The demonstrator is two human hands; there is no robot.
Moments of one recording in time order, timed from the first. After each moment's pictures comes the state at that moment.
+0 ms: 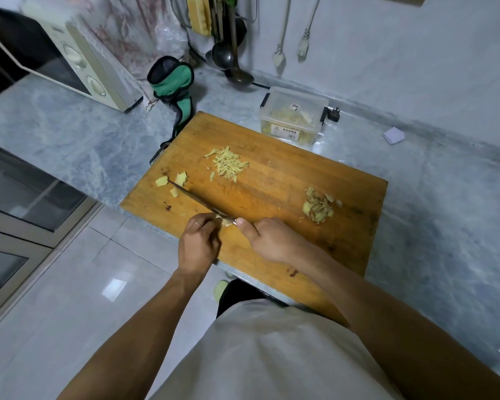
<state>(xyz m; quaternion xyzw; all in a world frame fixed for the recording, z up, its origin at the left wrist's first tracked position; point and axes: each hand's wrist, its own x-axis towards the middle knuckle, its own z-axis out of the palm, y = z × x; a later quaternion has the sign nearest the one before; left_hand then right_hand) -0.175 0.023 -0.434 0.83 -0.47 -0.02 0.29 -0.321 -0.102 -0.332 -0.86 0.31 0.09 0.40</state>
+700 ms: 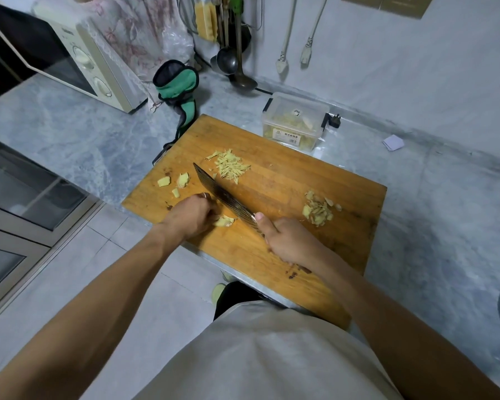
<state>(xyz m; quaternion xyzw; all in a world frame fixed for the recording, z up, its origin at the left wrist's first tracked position) -0.114 -0.018 -0.375 0.81 -0.56 -0.18 0.02 -0.345 -0.112 -0.331 -0.83 0.34 0.05 0.45</state>
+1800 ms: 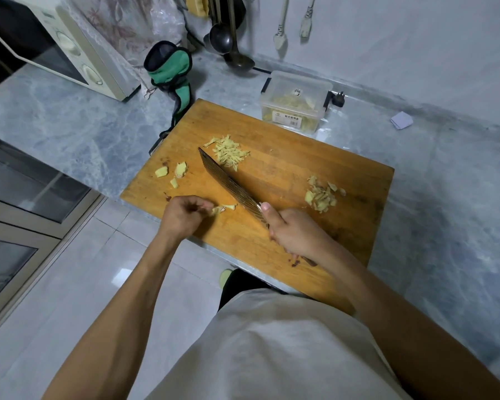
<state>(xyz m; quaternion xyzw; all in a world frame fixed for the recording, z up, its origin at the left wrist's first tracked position) -0.140 0.006 -0.376 0.84 -0.26 -0.30 0.36 -0.355 -0.116 -0.336 -0.80 0.37 0.04 0.47</state>
